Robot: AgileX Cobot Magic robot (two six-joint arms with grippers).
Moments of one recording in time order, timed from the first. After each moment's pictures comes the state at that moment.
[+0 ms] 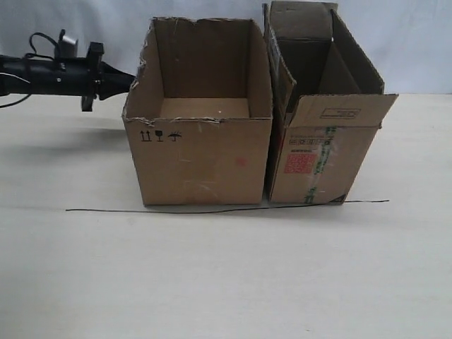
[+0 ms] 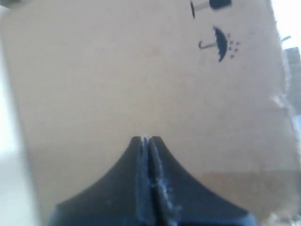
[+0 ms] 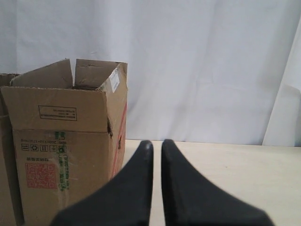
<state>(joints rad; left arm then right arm) 0.12 2.55 -2.00 -1.44 1.21 0.77 0.13 0.00 0.00 -0.01 0.04 -0.06</state>
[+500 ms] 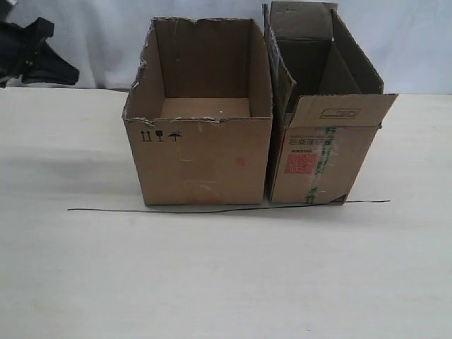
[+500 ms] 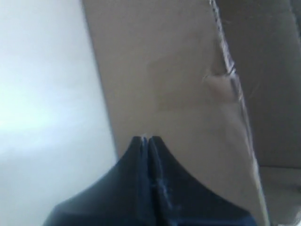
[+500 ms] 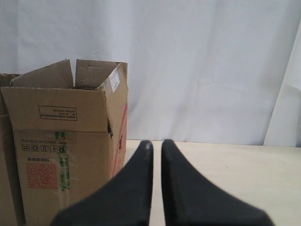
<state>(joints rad) 0.20 2.02 -1.61 -0.96 1.13 0.66 0.13 0.00 0.00 -0.01 0.04 -0.06</state>
